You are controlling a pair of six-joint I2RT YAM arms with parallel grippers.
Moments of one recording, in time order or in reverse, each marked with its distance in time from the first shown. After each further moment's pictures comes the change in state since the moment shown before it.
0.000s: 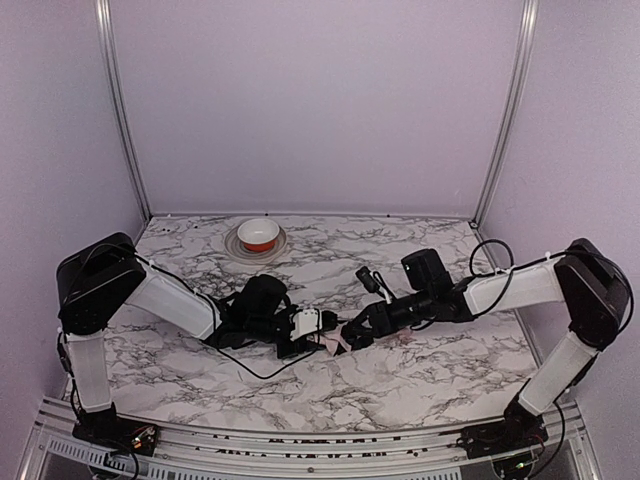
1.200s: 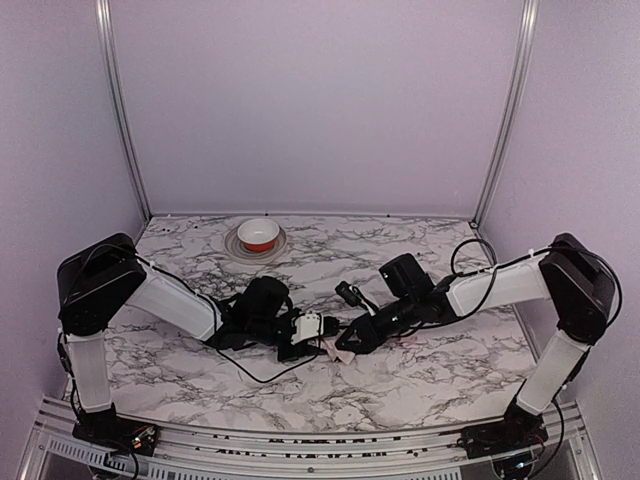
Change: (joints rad) left arm -0.009 0.005 0.005 -0.015 0.028 0.032; right arm 0.103 0.093 0.095 -0.137 0.014 -0.093
